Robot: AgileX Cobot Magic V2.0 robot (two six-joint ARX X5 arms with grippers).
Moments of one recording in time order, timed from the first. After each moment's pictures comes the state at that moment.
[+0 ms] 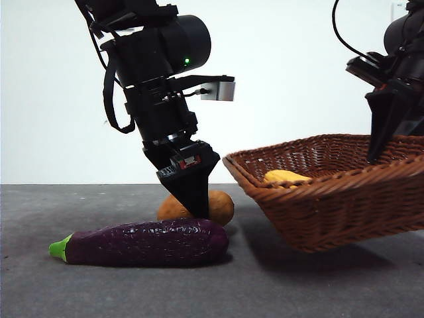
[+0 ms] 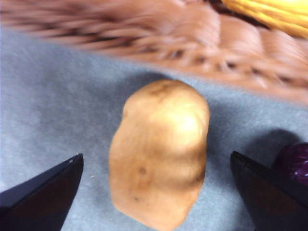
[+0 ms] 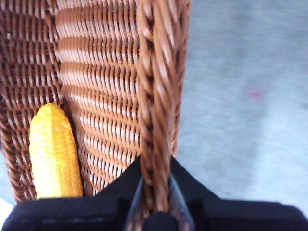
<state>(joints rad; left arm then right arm) -0.67 1.84 1.30 -0.55 0.00 0.55 0.06 1.70 1.33 -1.03 -0.47 -0.03</state>
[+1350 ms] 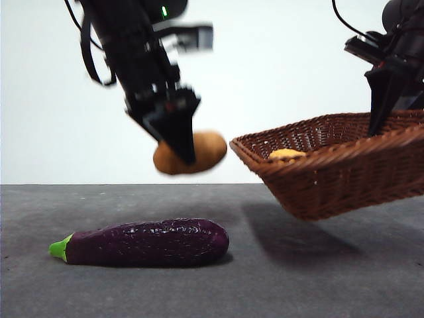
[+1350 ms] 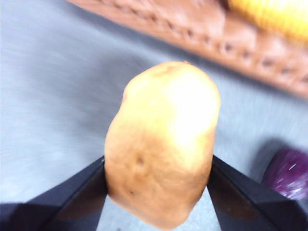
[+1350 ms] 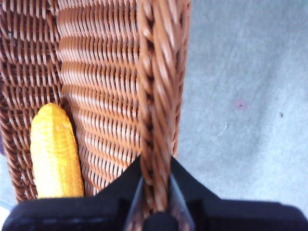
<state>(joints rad) -0.64 1.66 1.30 -0.59 0.00 0.43 0.06 1.70 1.47 -1.13 -0.43 -0.01</state>
